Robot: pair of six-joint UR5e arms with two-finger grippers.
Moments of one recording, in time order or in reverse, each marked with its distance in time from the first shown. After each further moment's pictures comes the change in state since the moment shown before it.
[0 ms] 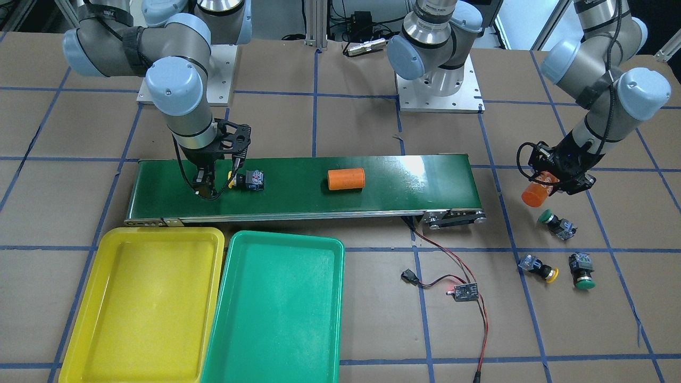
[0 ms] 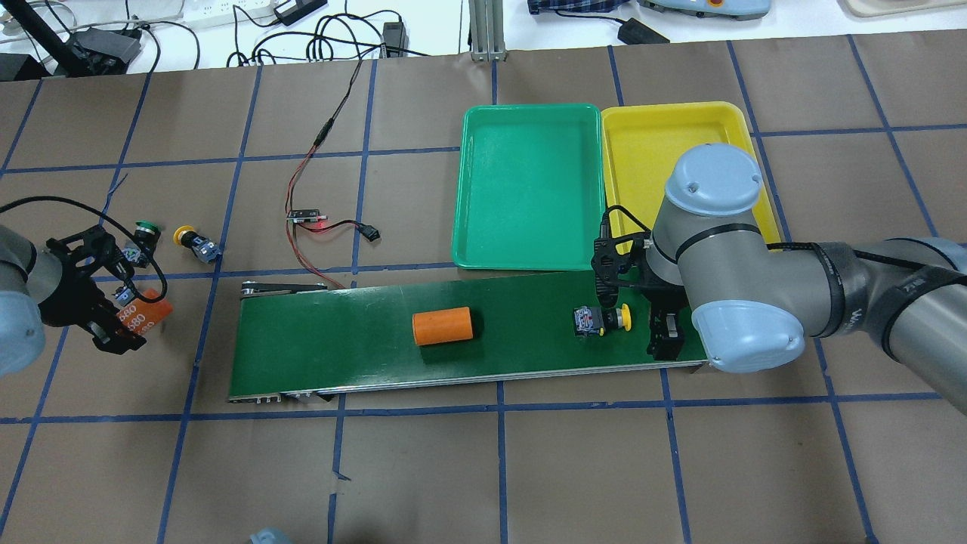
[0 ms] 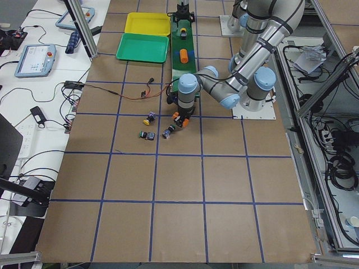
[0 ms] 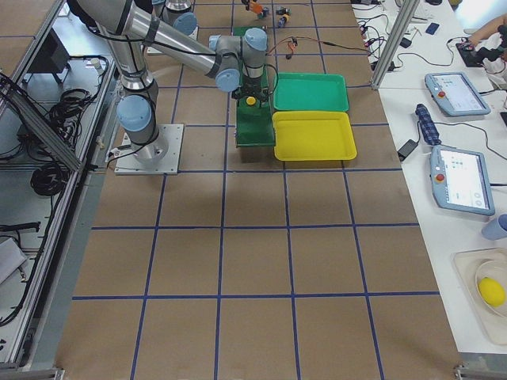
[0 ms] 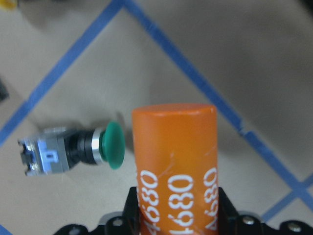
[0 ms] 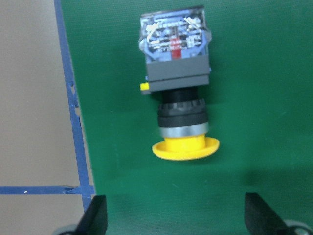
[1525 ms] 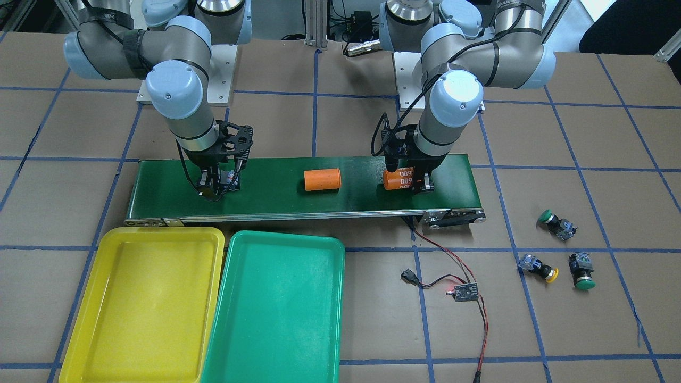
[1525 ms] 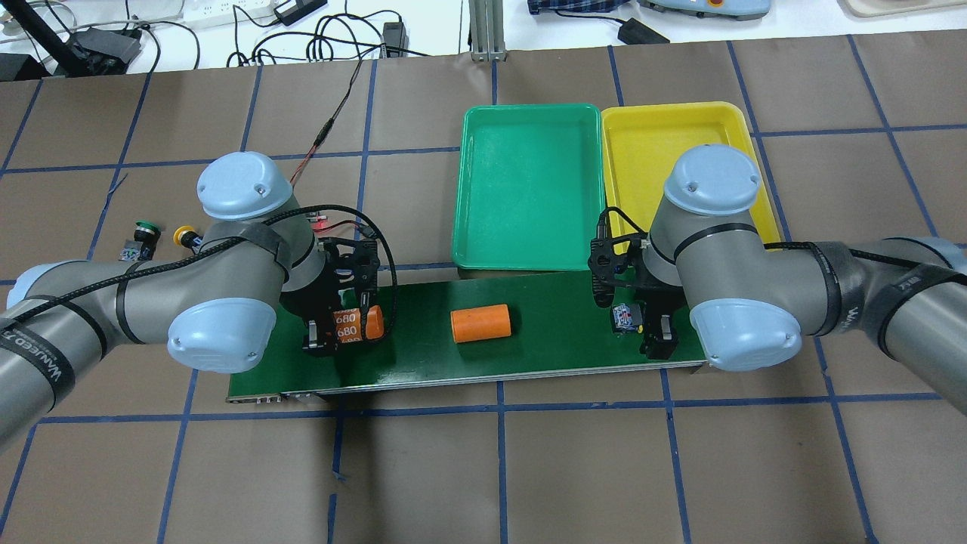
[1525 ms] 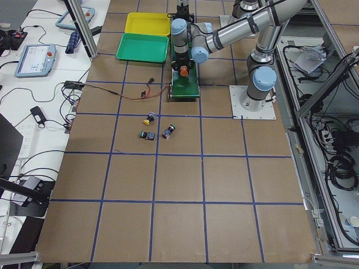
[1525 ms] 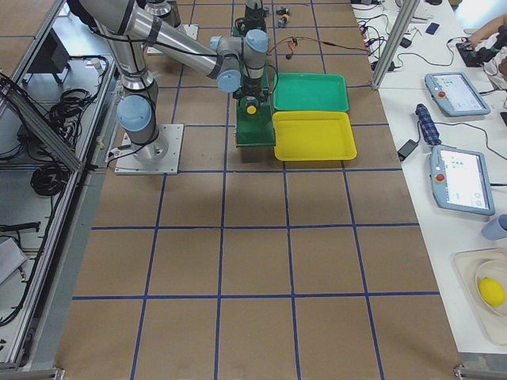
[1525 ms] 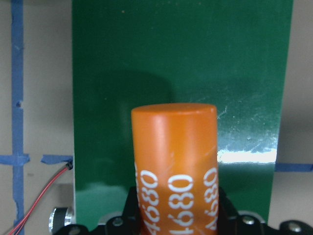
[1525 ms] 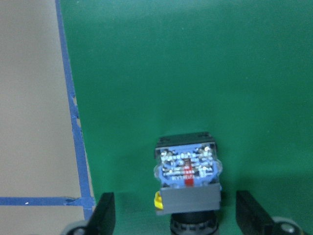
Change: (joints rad) left arm -0.648 -0.023 -0.022 -0.025 -0.012 -0.018; right arm 0.000 0.012 -0.003 0.001 0.029 0.001
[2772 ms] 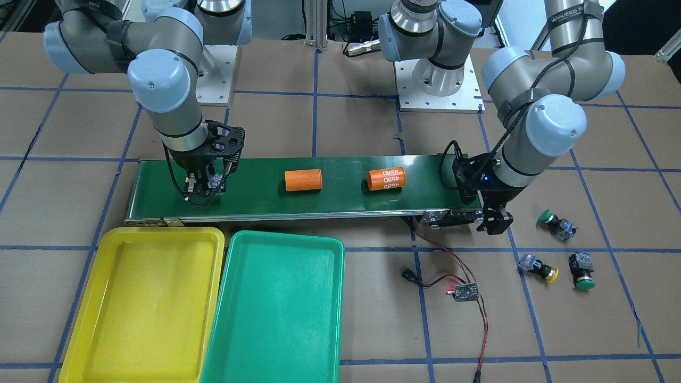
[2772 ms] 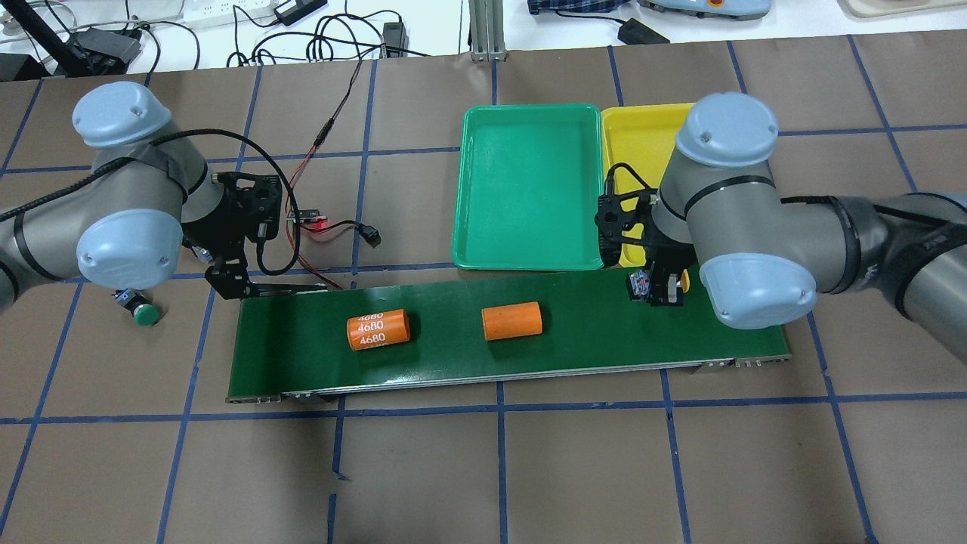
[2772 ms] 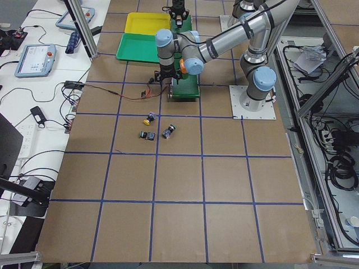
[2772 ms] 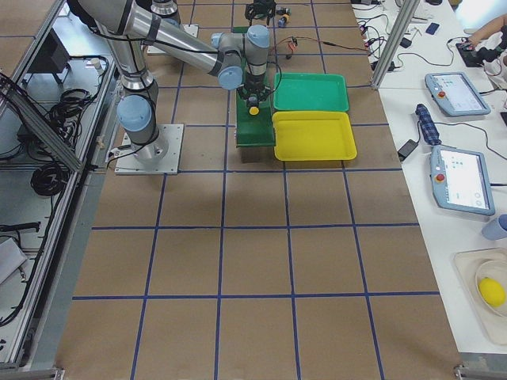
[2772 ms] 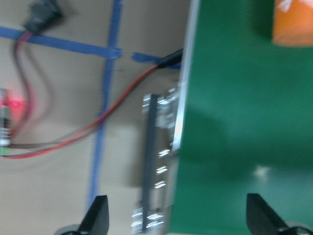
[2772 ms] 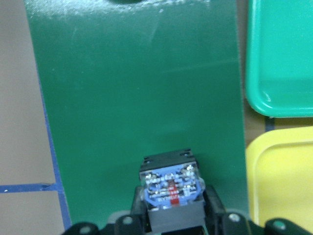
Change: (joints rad) left arm 0.251 -0.126 0.212 -0.004 0.011 0.318; right arm -0.017 0.003 -0.147 0.055 -0.024 0.007
